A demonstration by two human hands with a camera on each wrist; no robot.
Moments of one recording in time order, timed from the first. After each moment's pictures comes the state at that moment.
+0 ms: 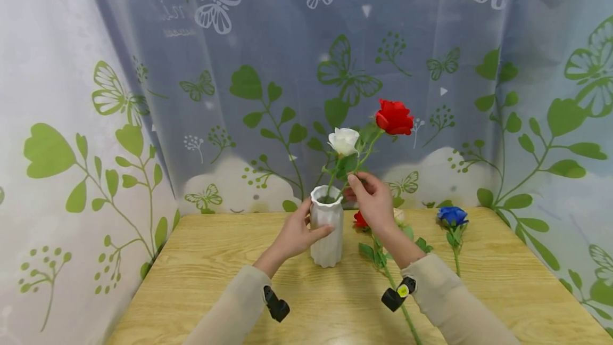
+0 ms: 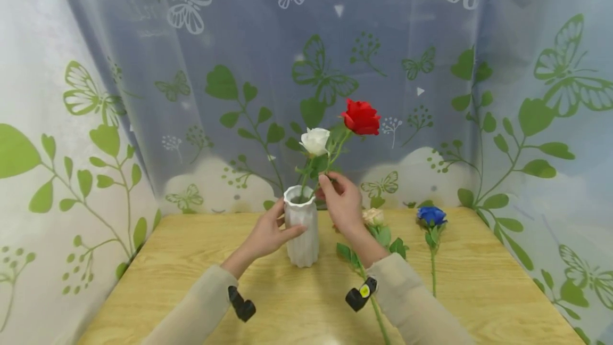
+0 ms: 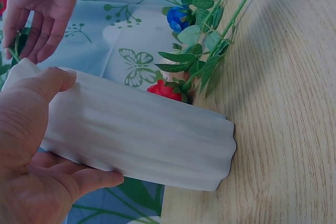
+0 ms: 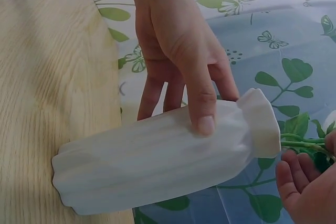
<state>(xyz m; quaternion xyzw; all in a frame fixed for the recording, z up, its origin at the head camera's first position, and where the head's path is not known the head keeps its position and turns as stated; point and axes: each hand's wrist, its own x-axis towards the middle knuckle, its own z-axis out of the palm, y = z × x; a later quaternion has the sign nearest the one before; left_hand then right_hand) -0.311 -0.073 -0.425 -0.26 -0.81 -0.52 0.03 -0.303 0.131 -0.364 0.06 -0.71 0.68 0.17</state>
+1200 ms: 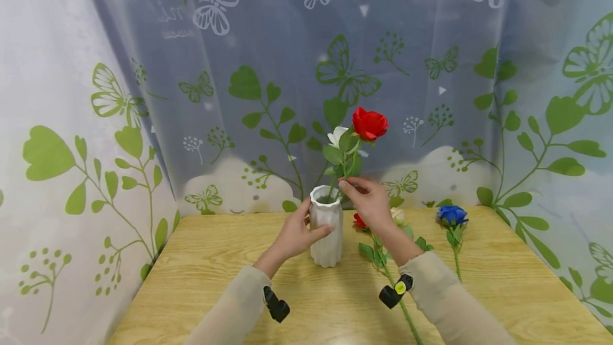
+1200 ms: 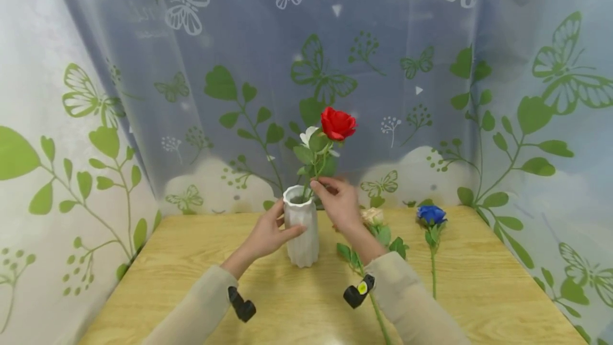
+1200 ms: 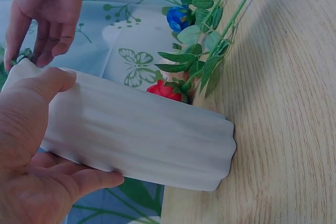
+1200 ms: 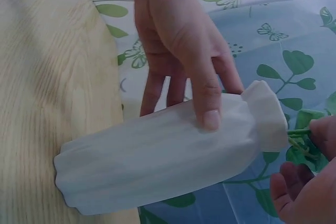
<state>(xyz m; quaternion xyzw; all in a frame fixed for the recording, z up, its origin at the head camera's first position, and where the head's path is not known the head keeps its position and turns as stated) -0.311 -0.072 -0.425 -0.27 -0.82 -0.51 0.03 -0.307 0.134 -0.366 0.06 -0.80 0.58 0.16</state>
